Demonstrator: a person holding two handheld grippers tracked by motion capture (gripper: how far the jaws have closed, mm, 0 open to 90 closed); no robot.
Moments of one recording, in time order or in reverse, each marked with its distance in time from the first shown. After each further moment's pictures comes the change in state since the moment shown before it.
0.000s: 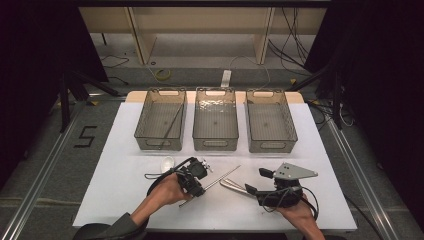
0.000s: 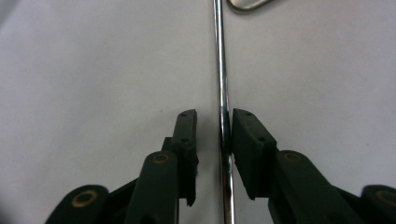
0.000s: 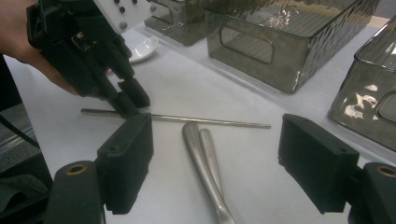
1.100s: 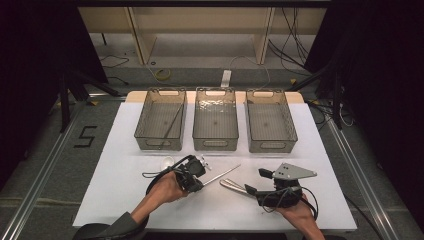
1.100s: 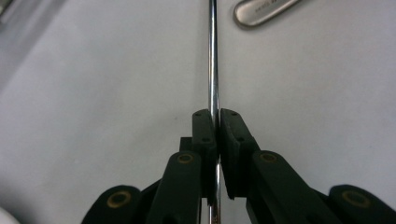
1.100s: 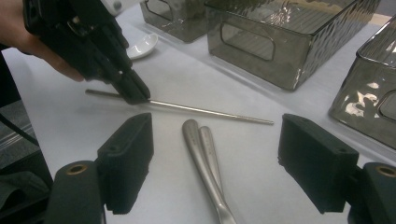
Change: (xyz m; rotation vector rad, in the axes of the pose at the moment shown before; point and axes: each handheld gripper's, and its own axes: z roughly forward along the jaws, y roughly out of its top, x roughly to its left) left arm 0.006 -0.002 -0.009 -0.059 0.007 0.018; right arm 0.000 0.000 0.001 0.010 -0.002 -0.005
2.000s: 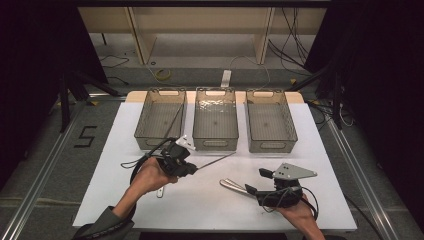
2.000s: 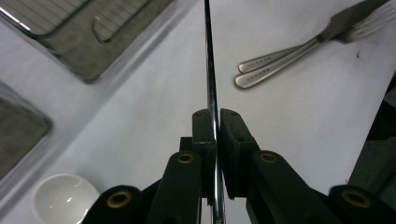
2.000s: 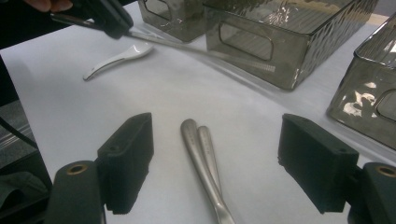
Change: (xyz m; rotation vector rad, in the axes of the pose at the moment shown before) left arm 0.025 -0.004 -0.072 -0.215 -0.036 -0.066; right arm 0.000 0.000 0.000 0.003 -0.004 0.003
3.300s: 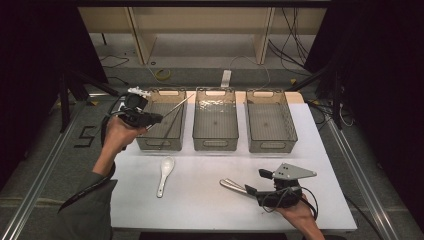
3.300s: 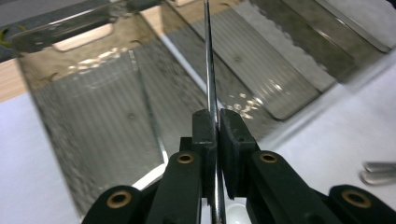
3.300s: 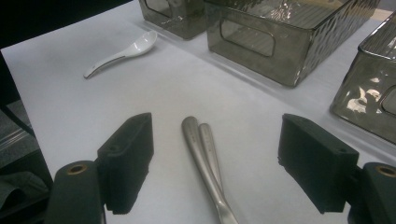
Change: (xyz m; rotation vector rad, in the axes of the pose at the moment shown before) left arm 0.129 0.013 -0.071 -0.215 0.237 -0.283; right arm -0.001 -0.002 0.002 0.004 0.008 0.003
